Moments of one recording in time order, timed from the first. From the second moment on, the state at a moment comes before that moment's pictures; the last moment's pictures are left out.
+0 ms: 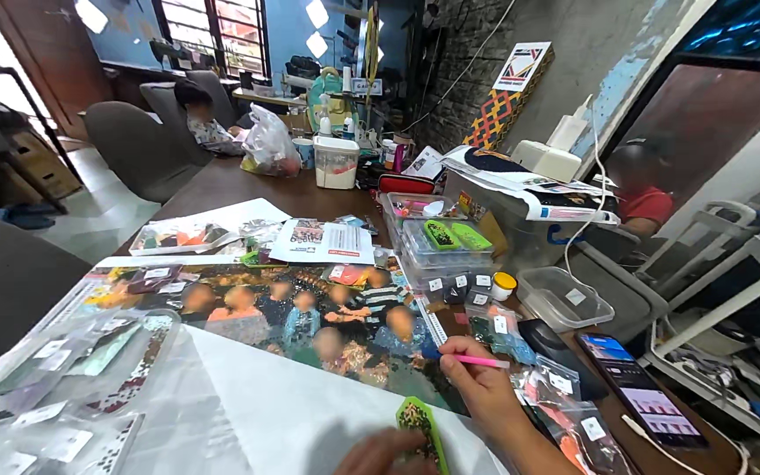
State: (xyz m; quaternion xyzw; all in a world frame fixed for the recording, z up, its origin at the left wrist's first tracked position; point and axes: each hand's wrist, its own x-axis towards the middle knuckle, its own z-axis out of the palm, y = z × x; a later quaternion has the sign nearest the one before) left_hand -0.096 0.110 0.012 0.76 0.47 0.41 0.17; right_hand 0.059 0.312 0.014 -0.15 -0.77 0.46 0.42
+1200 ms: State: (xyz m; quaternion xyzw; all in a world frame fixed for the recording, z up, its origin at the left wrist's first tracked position) left_hand -0.118 0.153 0.000 0.72 0.53 0.40 0.18; right_hand 0.045 0.298 -0.001 -0.04 -0.84 0.38 0.38
